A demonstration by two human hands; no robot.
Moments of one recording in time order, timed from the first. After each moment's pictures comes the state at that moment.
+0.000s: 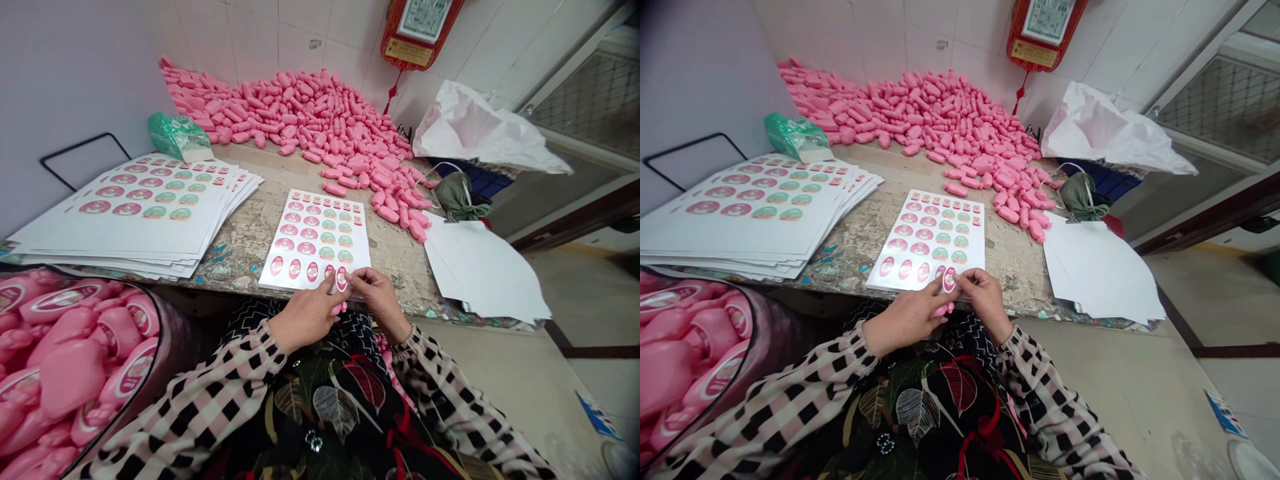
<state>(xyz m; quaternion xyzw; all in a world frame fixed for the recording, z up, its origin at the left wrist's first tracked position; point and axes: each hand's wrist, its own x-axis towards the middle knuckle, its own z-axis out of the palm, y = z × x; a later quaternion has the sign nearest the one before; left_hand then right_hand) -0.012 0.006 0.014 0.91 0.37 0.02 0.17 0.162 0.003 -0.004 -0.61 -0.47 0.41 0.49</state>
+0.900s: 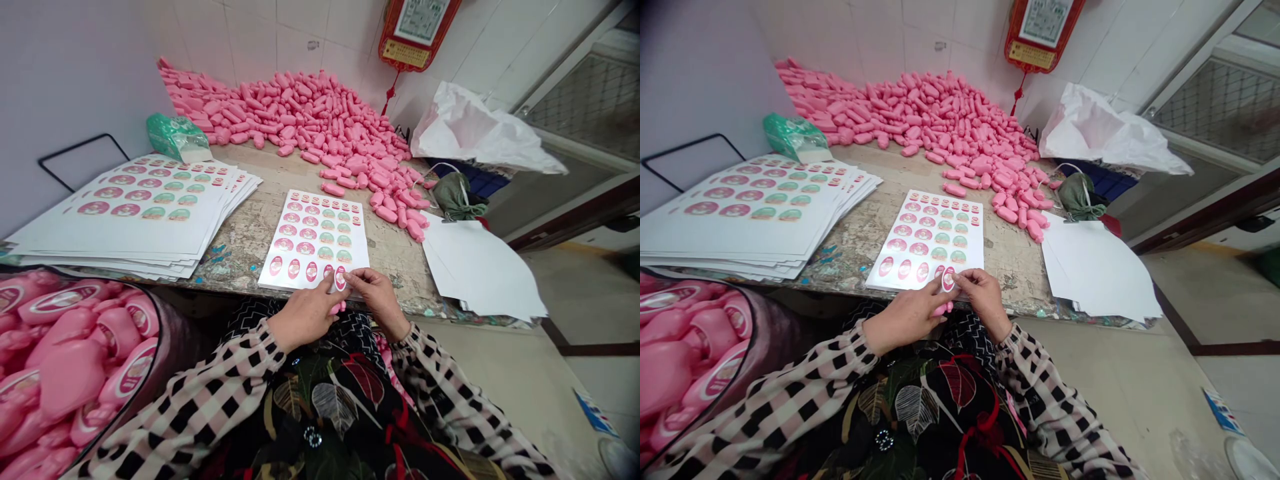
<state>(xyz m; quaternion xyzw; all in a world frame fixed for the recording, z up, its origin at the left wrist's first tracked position) -0.012 0.007 0.013 0.91 0.36 0.02 0.18 0.165 0.004 -0.009 -0.62 -0.47 0.41 0.48</state>
